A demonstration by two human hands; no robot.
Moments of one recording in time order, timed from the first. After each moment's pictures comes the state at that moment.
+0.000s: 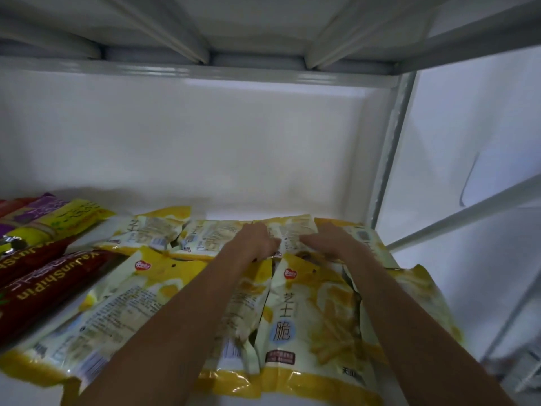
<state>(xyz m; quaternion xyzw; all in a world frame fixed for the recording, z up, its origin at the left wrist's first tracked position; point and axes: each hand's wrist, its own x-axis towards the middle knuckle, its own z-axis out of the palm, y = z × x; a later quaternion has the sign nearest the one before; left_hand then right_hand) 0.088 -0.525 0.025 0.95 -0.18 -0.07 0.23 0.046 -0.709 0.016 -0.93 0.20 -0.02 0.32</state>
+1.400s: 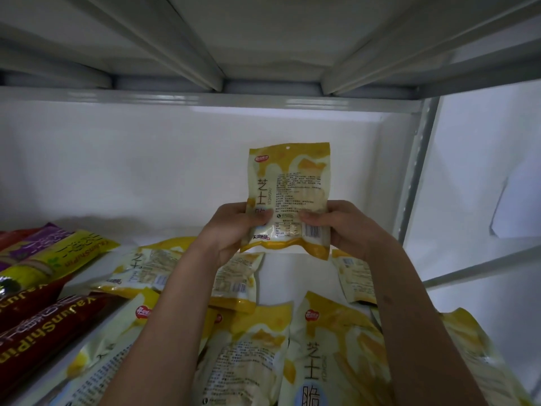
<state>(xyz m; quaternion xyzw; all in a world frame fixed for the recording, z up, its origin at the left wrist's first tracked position) 0.132 -0.469 0.085 0.65 -0.20 -0.12 0.72 0.062 -0.694 0.098 -0.70 -0.05 -0.04 0.71</state>
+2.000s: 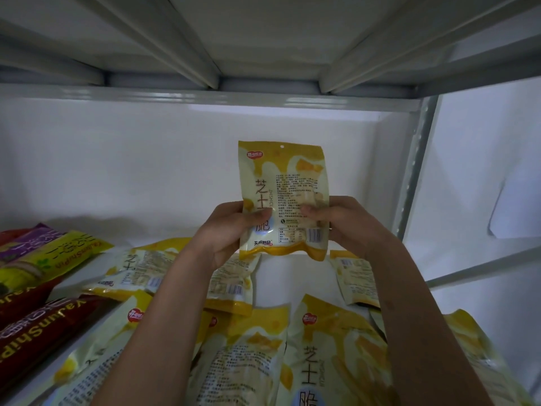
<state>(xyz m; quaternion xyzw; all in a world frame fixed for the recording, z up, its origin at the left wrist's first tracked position) 0.123 -0.470 0.090 0.64 -0.22 -0.13 0.73 0.057 -0.693 0.104 -0.72 -0.04 -0.09 0.68</state>
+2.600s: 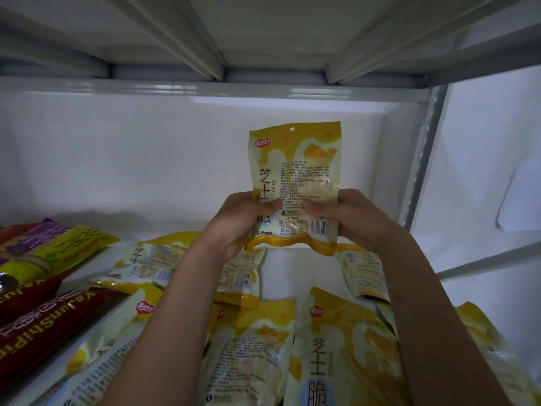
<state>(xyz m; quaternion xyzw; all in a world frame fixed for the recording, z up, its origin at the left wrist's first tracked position) 0.123 -0.476 0.091 0.62 -0.22 -0.14 0.74 0.058 -0.691 0.102 -0.76 -0.04 -0.09 0.65</state>
